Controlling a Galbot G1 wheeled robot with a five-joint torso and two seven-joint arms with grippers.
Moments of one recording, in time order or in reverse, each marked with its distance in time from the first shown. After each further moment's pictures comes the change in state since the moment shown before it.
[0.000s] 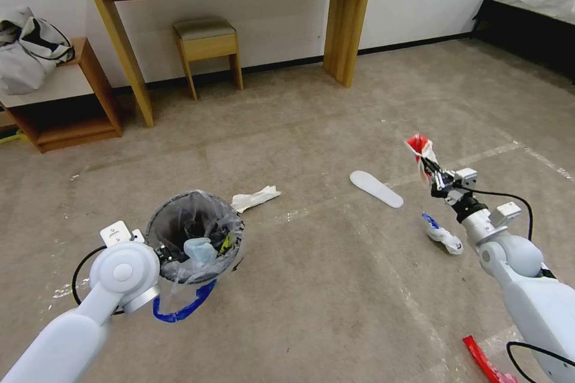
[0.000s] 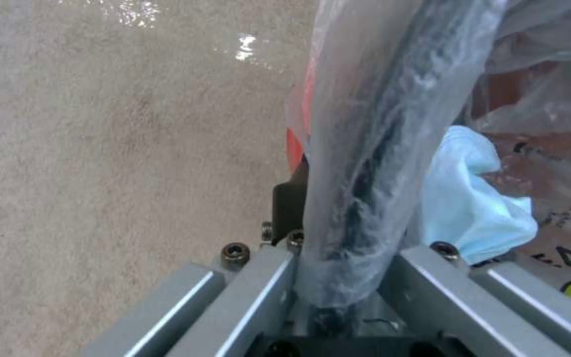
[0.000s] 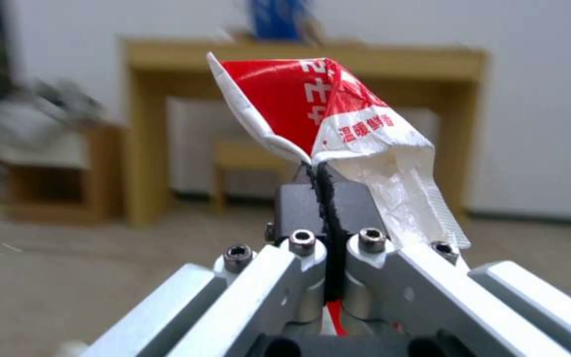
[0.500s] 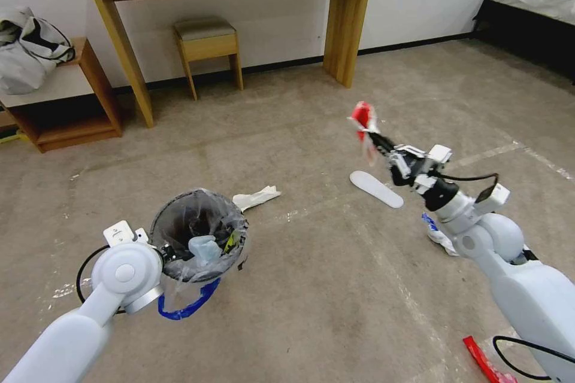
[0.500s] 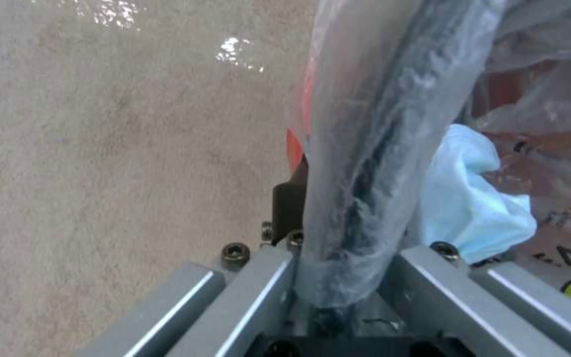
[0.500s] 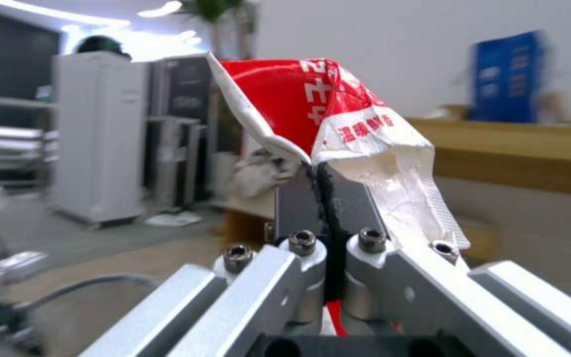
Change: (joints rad) left arm -0.013 -0.001 0.019 -0.001 -0.002 -0.008 0.025; right arm 0.058 -0.070 -0.195 0.298 0.079 -0.053 -0.120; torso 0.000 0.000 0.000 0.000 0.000
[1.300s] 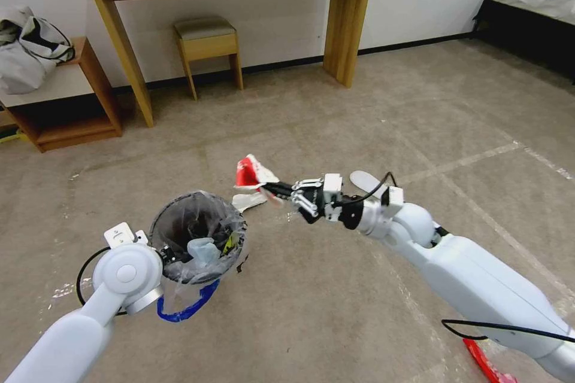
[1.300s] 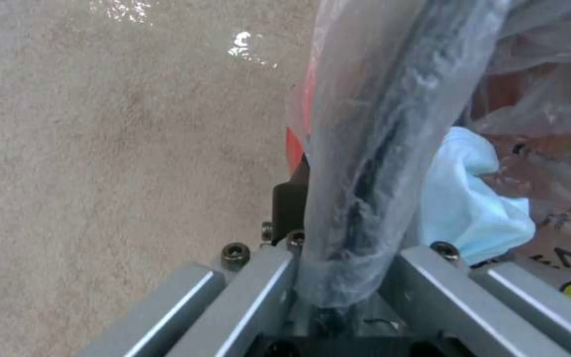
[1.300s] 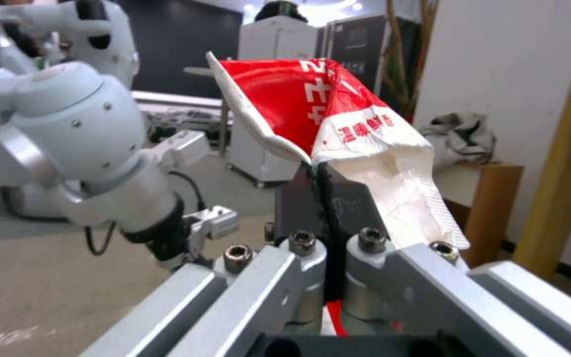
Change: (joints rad) left arm 0.006 -0.003 0.000 0.019 0.012 0.003 -0.004; right arm 0.361 0.087 -0.540 -0.117 -0.045 -0.004 -0.120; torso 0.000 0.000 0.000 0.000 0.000
